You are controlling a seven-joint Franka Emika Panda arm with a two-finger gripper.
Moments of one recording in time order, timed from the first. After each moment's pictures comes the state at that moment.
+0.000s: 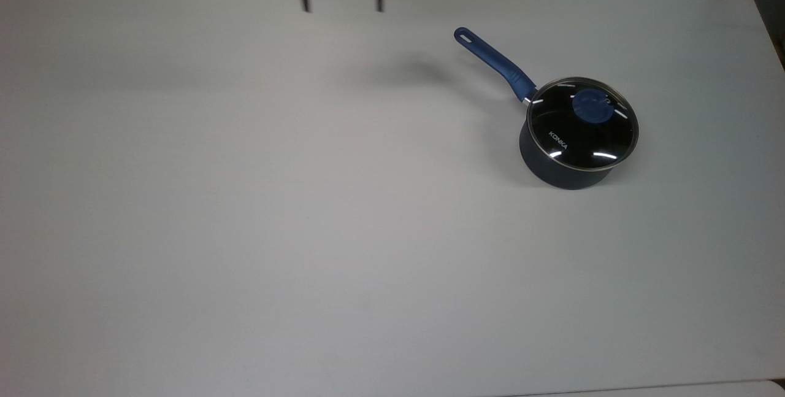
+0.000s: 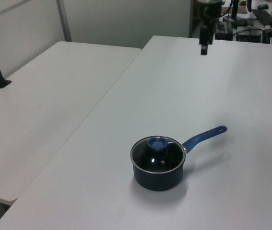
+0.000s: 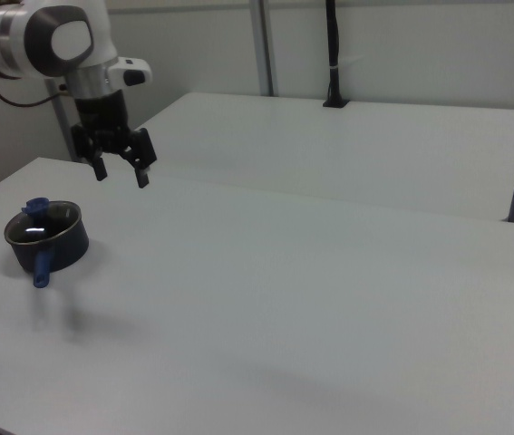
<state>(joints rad) 0.10 0.03 0.01 -1.67 -0.01 1.69 0.04</state>
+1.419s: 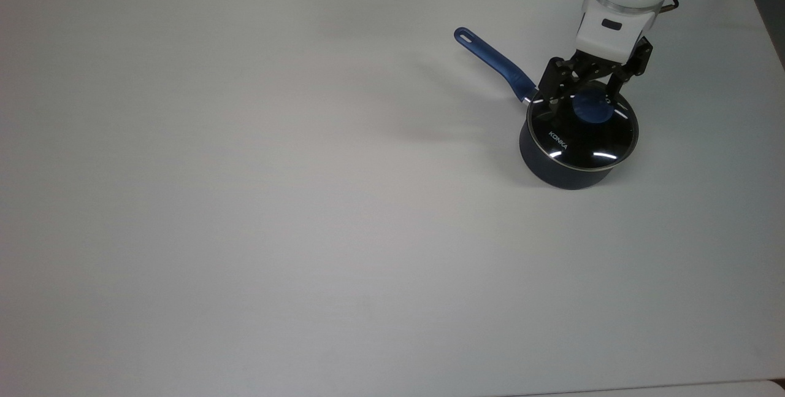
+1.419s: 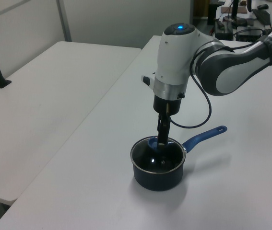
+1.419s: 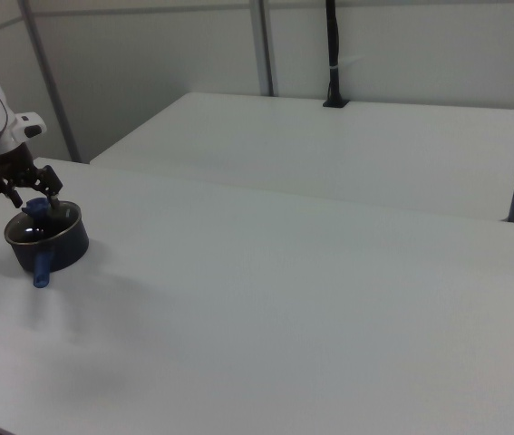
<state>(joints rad) 0.59 0.44 0.02 -1.51 -0.06 2.10 0.30</state>
